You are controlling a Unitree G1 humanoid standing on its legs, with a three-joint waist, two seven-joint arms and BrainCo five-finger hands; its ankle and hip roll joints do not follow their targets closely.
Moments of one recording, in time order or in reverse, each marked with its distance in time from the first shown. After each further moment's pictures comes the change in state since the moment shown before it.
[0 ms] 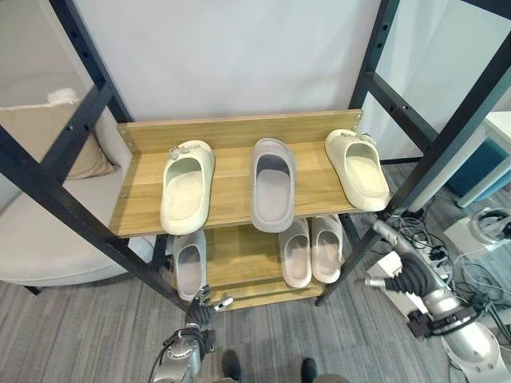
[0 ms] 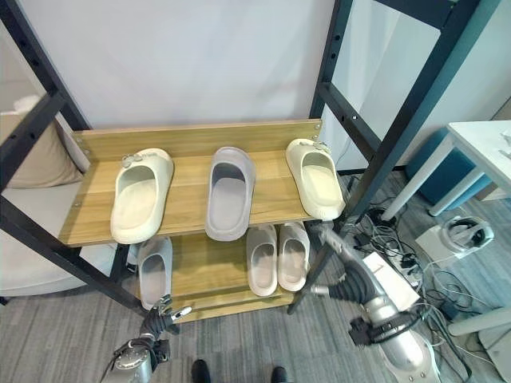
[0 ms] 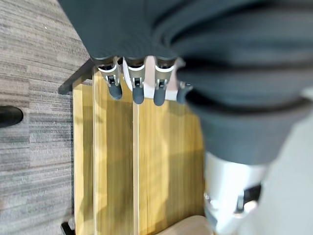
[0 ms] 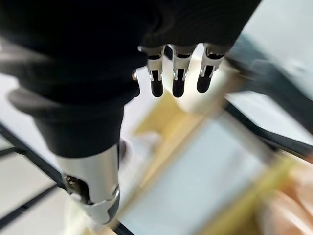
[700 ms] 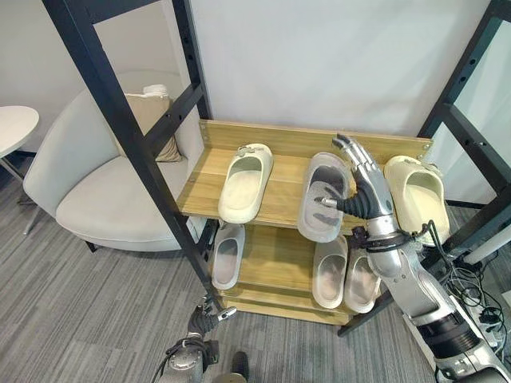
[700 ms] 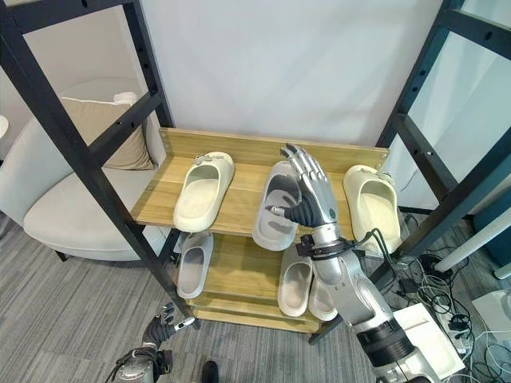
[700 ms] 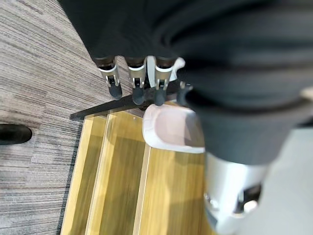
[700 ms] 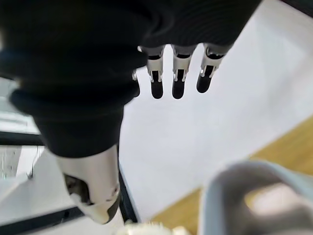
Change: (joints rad) left arm 0.026 0.035 -0.069 -0.016 -0.009 -0.010 0.038; right arm -0.567 0.106 0.245 0.354 -0.314 0.103 -0.402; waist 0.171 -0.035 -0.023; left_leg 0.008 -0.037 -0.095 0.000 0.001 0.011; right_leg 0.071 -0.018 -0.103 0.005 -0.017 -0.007
